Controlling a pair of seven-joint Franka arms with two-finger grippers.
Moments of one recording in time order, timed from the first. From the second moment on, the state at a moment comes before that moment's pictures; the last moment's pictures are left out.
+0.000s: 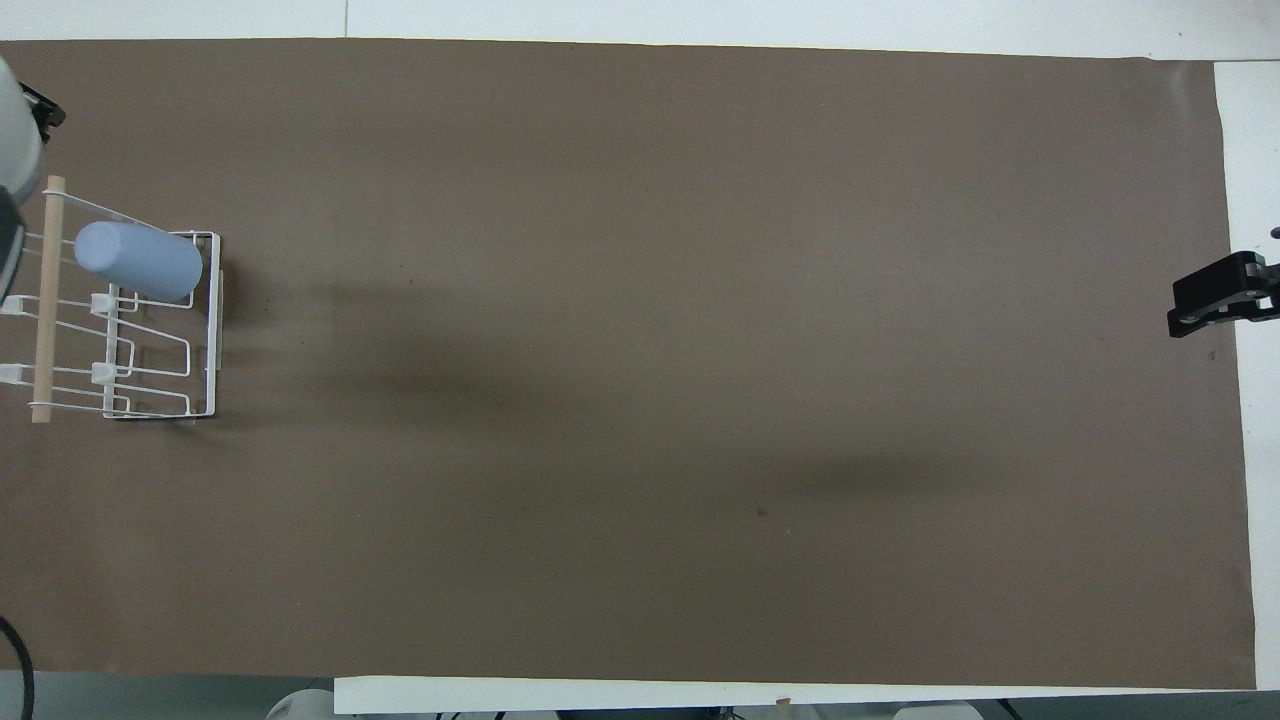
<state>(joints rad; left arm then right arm) -0.24 0.03 0.05 -1.70 0.50 1.80 -1.19 -0.22 0.00 0.13 -1.56 -0.08 1.38 0.01</state>
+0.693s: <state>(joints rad) -0.14 -0.03 0.06 -1.66 -0.03 1.63 -0.39 -0.22 0.00 0.14 -1.57 -0.08 1.38 0.01</state>
